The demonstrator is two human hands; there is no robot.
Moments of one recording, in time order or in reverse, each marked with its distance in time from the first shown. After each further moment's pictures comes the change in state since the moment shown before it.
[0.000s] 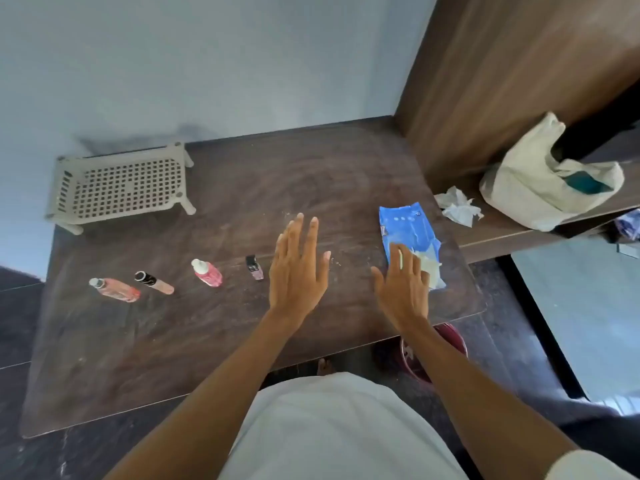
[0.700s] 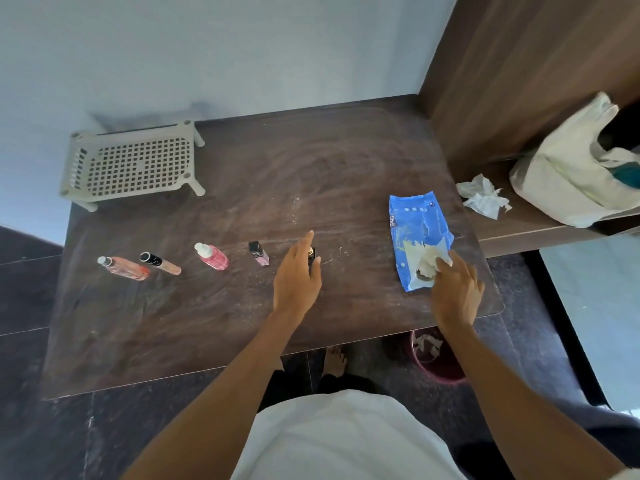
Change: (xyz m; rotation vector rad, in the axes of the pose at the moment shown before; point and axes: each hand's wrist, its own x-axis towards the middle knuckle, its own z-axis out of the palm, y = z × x) left_hand -0.017 -0.010 0.026 -0.276 -0.133 -0.359; right_hand 0.011 0.079 0.007 0.038 0.057 0.165
